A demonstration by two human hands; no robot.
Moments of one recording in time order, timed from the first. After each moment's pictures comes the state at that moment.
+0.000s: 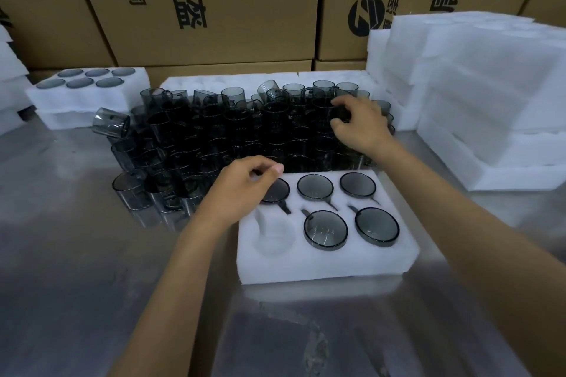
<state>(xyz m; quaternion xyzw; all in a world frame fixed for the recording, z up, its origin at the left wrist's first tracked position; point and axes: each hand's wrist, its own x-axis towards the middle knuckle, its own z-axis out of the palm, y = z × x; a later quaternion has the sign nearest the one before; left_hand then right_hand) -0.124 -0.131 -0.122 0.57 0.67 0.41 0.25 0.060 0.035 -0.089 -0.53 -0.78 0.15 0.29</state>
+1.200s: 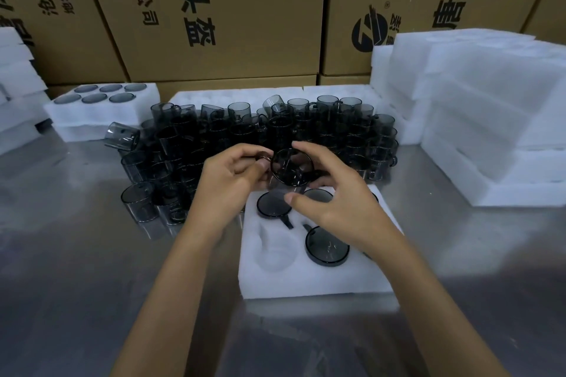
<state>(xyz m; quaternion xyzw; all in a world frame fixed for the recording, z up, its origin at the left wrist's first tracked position) -0.115 -0.146 -0.091 0.46 0.56 0.62 0.29 0.059 -0.096 -0.103 -0.32 -0.78 0.38 0.38</state>
